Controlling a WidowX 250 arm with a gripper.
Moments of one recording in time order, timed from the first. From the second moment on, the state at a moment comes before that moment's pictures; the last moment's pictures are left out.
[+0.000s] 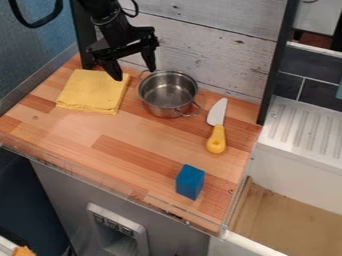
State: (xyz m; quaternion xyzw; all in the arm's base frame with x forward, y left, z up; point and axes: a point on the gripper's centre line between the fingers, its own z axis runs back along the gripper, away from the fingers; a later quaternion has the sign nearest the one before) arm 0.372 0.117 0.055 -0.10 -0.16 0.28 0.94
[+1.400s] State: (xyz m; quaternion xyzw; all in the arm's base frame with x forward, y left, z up) arm 0.289 -0.033 0.038 -0.15 -0.06 0.04 0.99
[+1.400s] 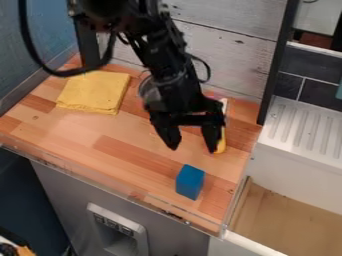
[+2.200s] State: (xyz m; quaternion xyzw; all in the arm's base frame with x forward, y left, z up) arm 0.266 -0.049 -0.008 -0.10 -0.01 0.01 0.99
